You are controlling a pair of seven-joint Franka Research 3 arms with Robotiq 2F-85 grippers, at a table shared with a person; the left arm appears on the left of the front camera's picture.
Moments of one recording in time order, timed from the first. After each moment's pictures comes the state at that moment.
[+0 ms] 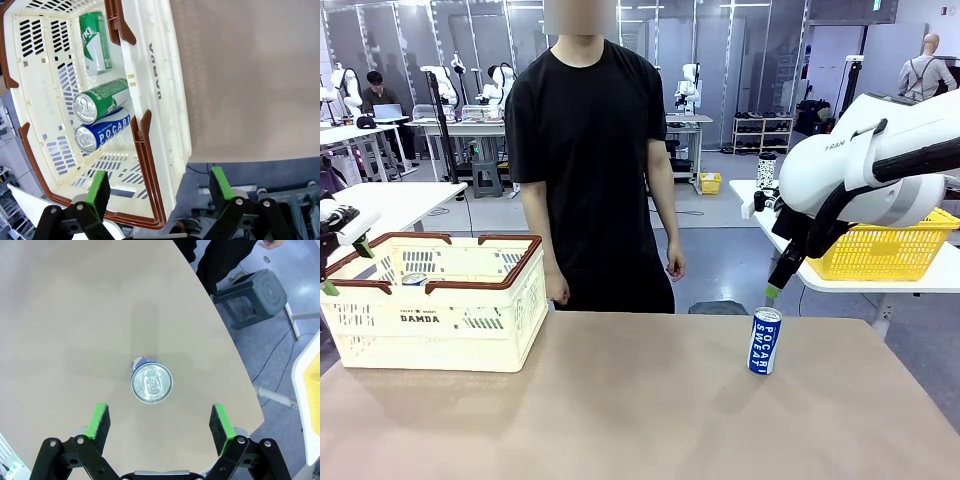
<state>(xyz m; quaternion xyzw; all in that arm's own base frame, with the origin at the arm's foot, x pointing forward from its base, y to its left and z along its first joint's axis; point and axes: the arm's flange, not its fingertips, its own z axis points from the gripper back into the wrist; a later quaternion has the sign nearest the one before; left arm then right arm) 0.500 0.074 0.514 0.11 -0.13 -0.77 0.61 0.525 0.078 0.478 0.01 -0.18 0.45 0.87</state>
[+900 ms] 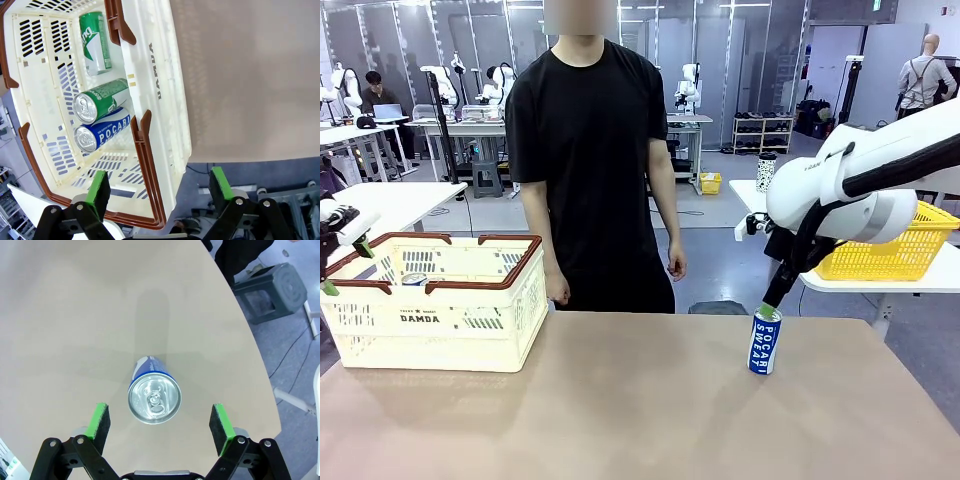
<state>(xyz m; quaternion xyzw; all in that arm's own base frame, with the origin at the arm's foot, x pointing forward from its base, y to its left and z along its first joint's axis) 0.500 0.074 0.514 0.11 -0.13 -0.77 0.61 0.551 0.079 0.427 0.04 -0.14 0.46 0.88</state>
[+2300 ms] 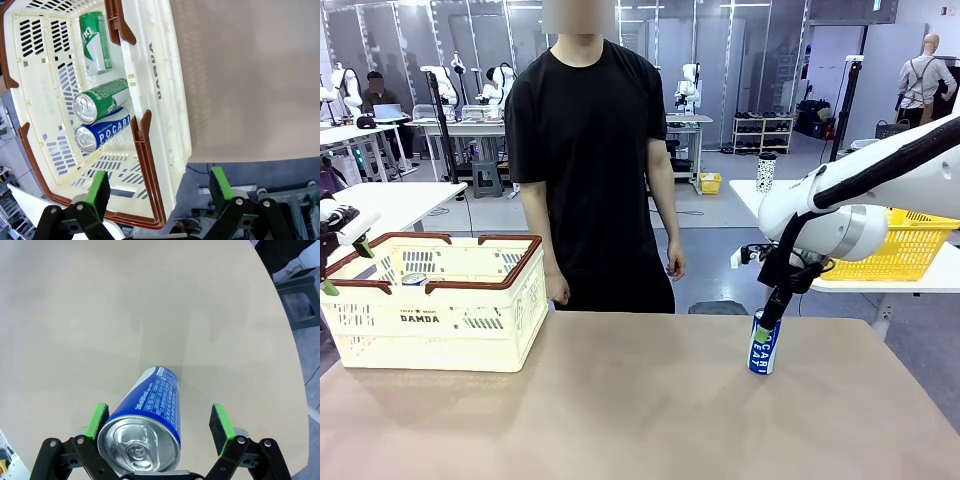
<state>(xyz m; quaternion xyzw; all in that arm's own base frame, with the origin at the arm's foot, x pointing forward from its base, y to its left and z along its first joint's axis) 0.500 0.074 0.514 0.11 -0.13 -0.77 0.61 0.589 0.072 0.358 0.11 -0.07 0.48 0.87</state>
